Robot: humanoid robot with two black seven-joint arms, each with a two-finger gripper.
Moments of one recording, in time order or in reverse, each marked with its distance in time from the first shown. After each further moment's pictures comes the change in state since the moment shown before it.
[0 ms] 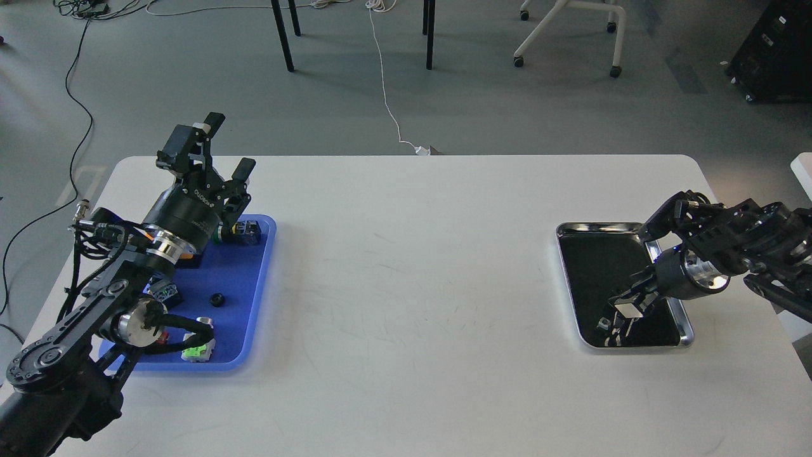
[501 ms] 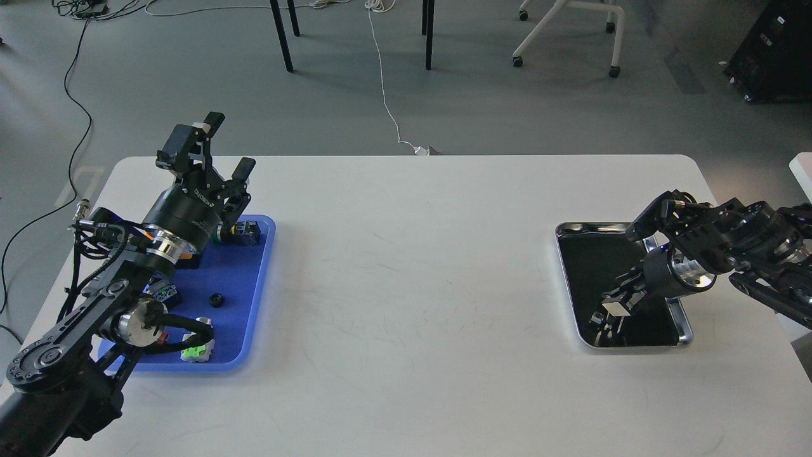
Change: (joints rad) left arm 0.000 -0.001 -0.001 0.000 0.000 0.000 0.000; right arm 0.002 0.035 0.001 -0.015 0.001 0.000 0.000
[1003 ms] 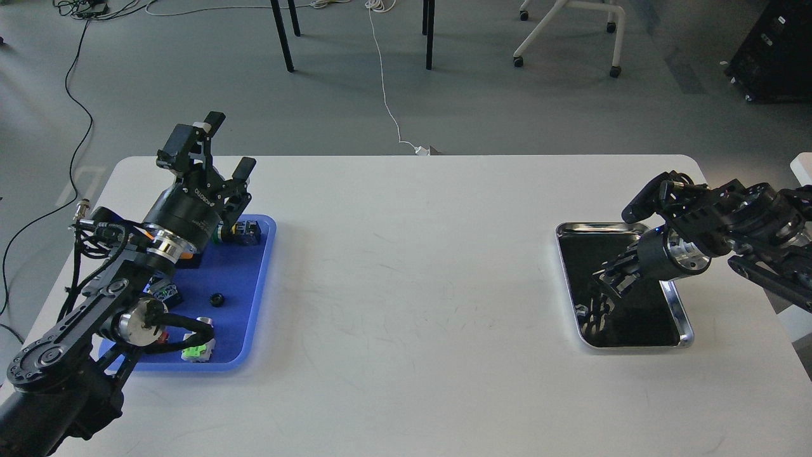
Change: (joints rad) left arm -0.002 0.000 0.001 0.001 -0.001 0.000 0.001; right arm 0.085 -0.025 0.006 0.070 0.043 0.000 0.001
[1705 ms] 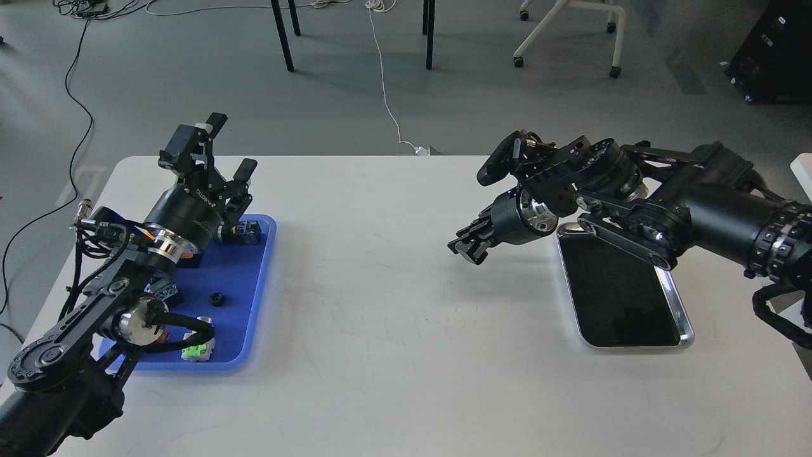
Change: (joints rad) left arm -0.001 -0.001 0.000 0.000 0.000 0.001 0.014; right arm 0.135 0.487 -0.014 -0.196 0.134 0.000 -0.001
